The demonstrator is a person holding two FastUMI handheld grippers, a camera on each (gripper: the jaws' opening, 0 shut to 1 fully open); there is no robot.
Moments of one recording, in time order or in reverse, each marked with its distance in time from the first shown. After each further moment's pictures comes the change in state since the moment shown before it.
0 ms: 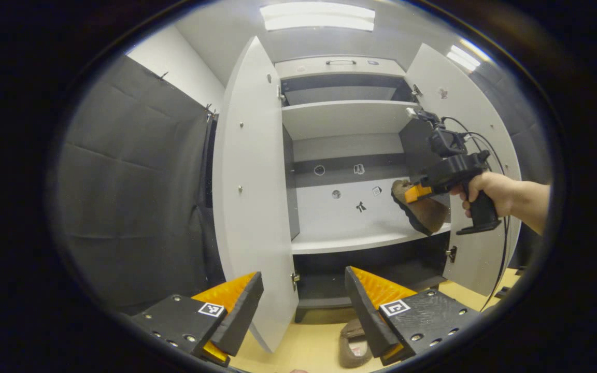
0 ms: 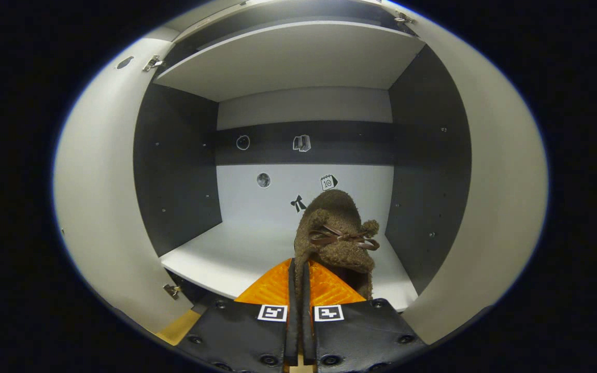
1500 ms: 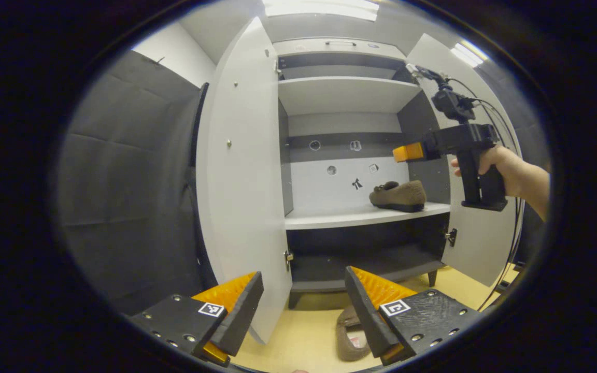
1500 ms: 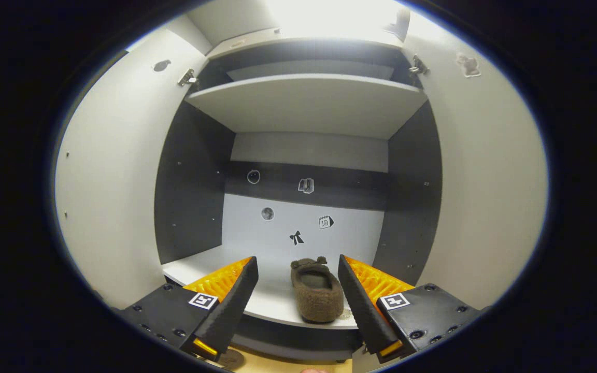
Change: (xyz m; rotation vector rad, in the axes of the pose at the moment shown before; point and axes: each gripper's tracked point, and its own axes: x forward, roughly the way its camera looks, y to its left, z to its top) left arm 0.018 -0.010 -0.061 -0.023 0.131 -0.060; right arm -0.071 0.016 0.032 -0.098 -0.257 -0.017
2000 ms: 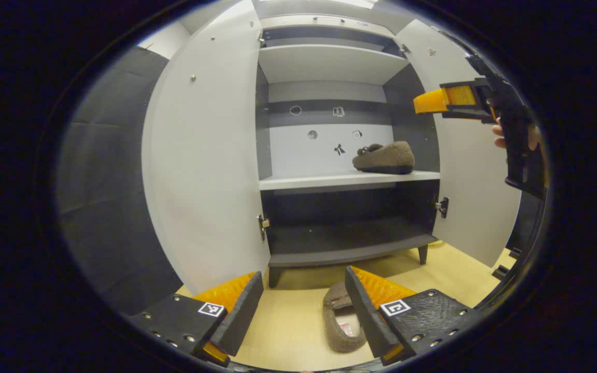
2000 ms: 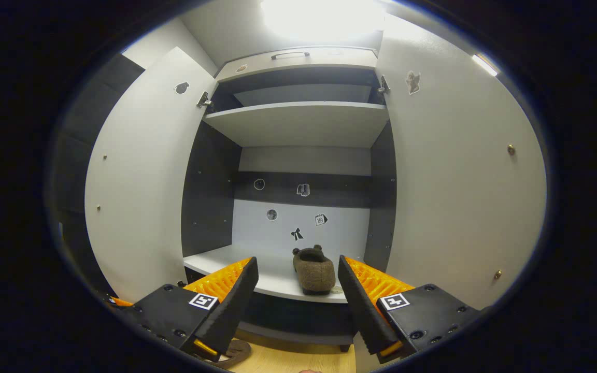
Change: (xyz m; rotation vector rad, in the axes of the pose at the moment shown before) left arm 0.025 -0.033 -0.081 0.014 0.164 -0.108; right arm -0.091 -0.002 -0.025 0.030 -0.038 -0.004
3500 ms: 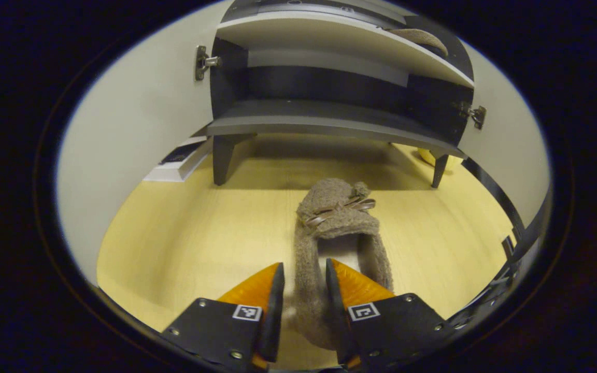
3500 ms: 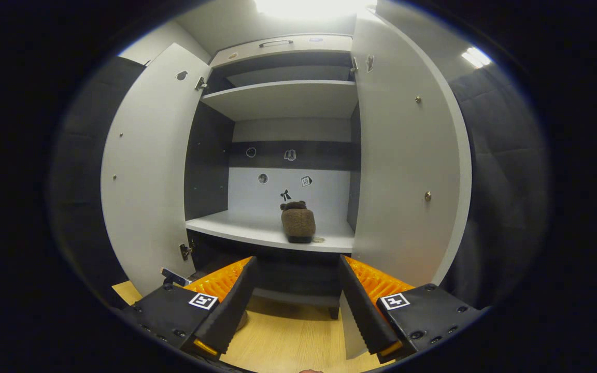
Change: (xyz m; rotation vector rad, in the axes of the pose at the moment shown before) left arm 0.089 -0.052 -0.202 -0.158 0.557 -0.129; right arm -0.077 -0.023 -0.050 0.022 0.173 -0.047
